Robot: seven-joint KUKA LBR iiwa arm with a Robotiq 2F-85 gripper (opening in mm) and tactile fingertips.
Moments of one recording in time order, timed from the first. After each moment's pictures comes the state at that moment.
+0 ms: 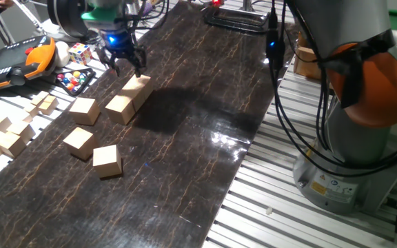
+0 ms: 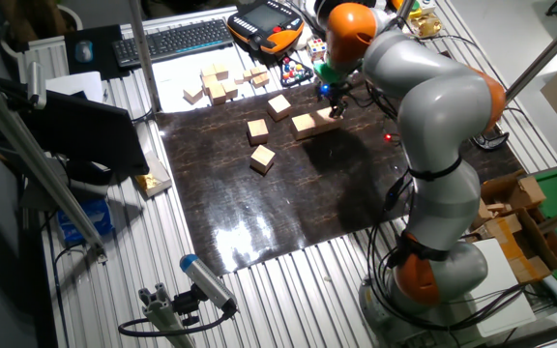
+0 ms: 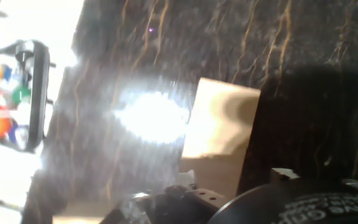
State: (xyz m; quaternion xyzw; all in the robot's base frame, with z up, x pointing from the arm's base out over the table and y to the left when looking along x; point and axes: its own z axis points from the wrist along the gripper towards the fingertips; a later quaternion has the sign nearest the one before) arm 0.638 0.005 0.143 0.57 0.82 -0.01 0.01
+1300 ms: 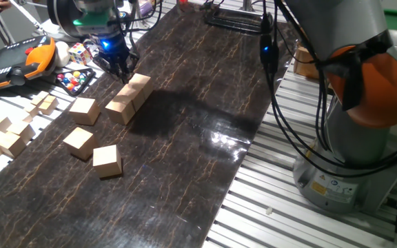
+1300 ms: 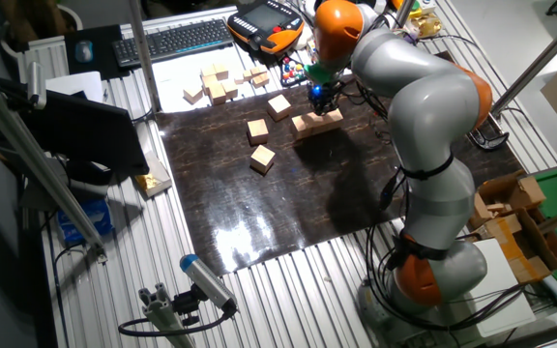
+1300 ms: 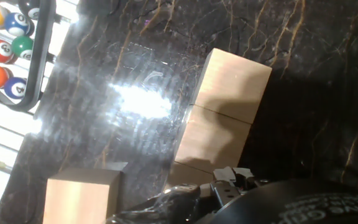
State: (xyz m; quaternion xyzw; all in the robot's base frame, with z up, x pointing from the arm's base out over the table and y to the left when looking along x) arm 0.637 0.021 0.142 0.54 0.84 -0.02 0.00
